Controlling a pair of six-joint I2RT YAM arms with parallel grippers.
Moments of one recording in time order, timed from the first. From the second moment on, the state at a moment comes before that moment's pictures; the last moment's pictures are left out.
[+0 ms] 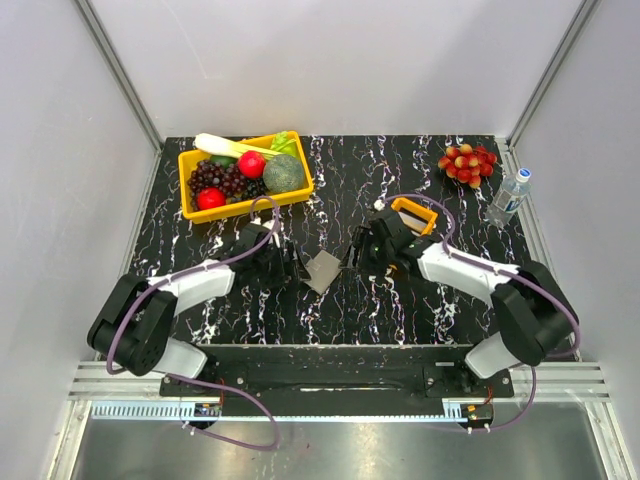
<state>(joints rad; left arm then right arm) -0.48 1.41 0.62 -0.10 0.26 -0.67 0.64 1.49 0.86 -0.21 -0.13 0.80</state>
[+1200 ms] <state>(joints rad) -0.68 1.29 0.81 -0.24 0.10 -0.54 0.65 1.42 0.88 -0.24 -0.01 0.84</state>
